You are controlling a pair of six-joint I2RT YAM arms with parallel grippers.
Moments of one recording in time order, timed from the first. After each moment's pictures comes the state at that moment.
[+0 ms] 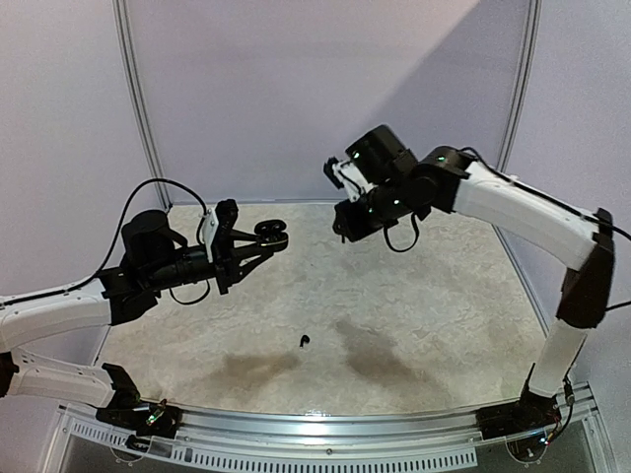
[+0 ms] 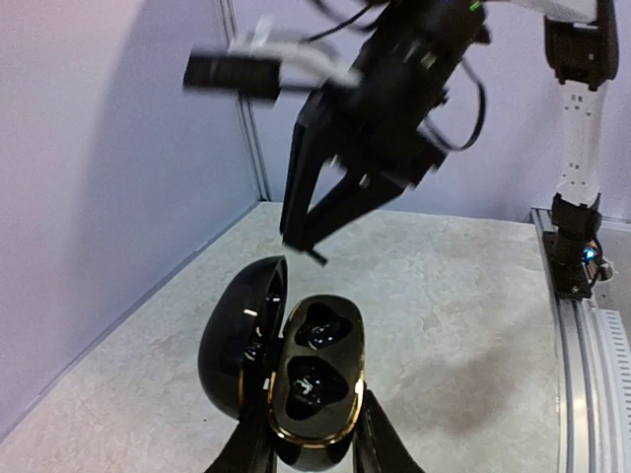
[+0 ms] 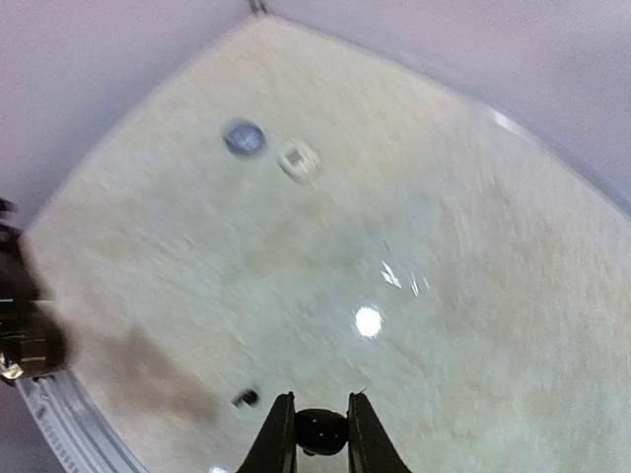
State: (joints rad) left arm -0.72 1.06 0.63 0.35 0.39 0.16; right arm 0.93 1.82 1.85 -0.88 0.11 0.27
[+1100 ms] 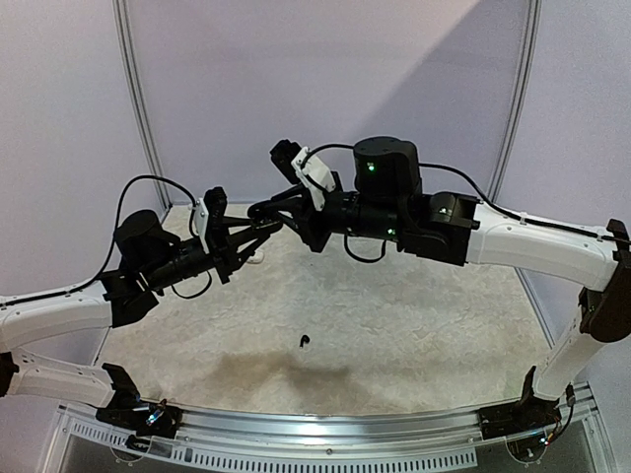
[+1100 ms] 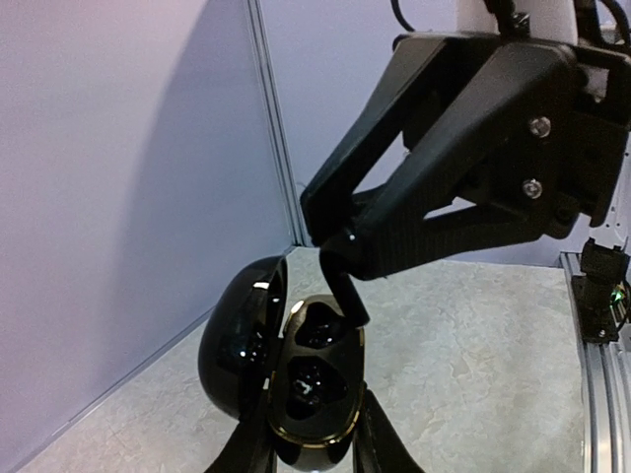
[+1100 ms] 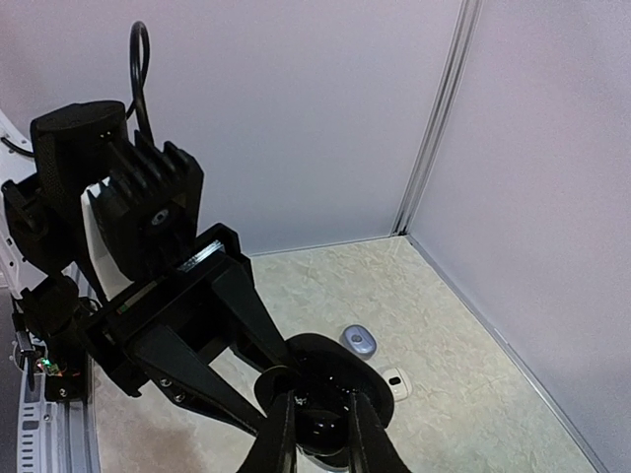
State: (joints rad) left arm -0.73 1.06 0.61 0.53 0.31 0.13; right arm 1.12 1.66 1.55 -0.06 -0.01 -0.15
